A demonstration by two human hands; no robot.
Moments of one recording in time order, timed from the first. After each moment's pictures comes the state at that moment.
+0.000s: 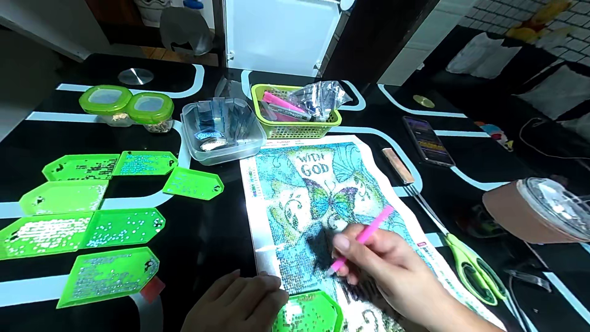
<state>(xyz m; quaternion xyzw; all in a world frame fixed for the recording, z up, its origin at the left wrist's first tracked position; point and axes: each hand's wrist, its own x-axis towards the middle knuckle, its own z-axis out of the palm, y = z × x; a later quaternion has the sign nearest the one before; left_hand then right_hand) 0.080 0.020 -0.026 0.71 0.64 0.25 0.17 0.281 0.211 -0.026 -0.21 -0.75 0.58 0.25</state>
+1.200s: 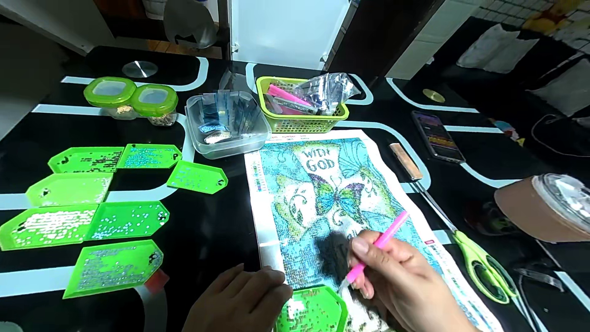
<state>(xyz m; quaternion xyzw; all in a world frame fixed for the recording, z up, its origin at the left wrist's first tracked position) 0.080 0.021 -0.027 0.71 0.64 0.25 0.17 0.282 0.191 -0.029 -0.23 -0.63 0.68 0.29</state>
